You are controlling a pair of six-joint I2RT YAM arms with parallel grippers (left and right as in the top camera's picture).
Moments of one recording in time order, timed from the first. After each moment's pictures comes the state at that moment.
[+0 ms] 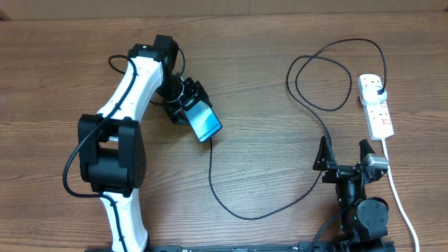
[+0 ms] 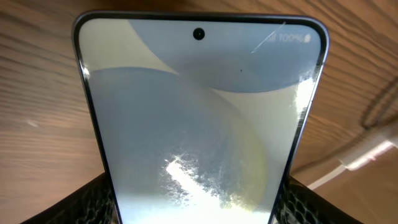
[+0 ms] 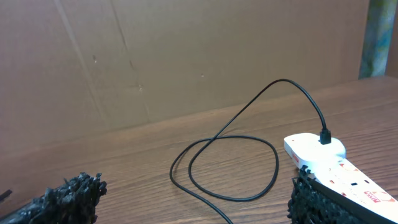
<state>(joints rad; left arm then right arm) -0.17 2.13 1.73 -1.20 0.53 -0.71 0.18 0.01 0.02 -0.01 0.22 0.21</state>
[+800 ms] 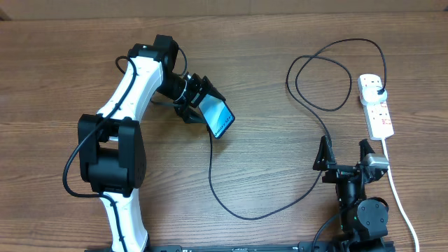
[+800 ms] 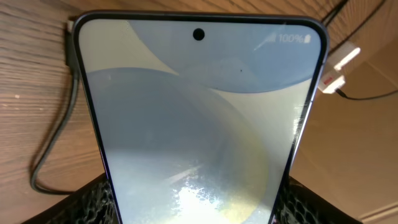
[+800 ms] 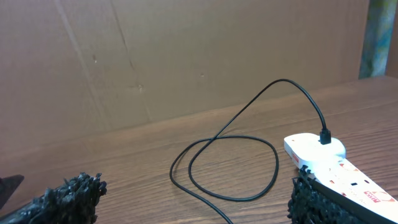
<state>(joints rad) -0.17 2.13 1.73 -1.20 0.83 -0.73 0.19 0.01 0.02 -0.01 0.22 0.22</state>
